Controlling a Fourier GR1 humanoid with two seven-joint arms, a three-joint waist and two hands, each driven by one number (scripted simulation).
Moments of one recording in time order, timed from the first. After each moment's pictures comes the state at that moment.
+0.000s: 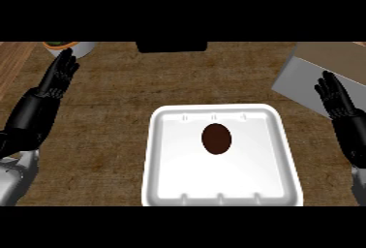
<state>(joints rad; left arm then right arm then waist) -0.28 0.58 -0.21 -1.61 0.23 0.16 -0.11 -0.13 -0.57 0.14 -1.57 -0.28 -0.13 -0.16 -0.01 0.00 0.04</state>
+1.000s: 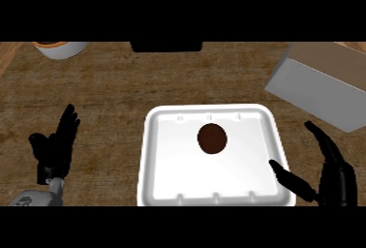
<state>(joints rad) -0.07 0.38 -0.17 -1.36 0.26 0.38 0.01 0.14 -0.48 0.38 -1.79 0.61 -0.75 0.40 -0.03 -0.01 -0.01</state>
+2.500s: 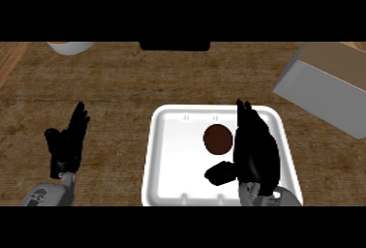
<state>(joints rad) -0.11 0.32 -0.17 -1.29 0.23 0.36 -0.01 -0.29 -0.03 0.51 -1.83 0.94 0.13 1.23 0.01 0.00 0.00</state>
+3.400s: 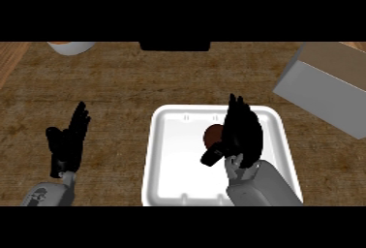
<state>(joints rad) -0.12 0.31 -0.15 -1.29 0.21 0.35 0.01 -0.42 -0.02 0.47 -1.58 0.89 0.10 1.25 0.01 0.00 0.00</state>
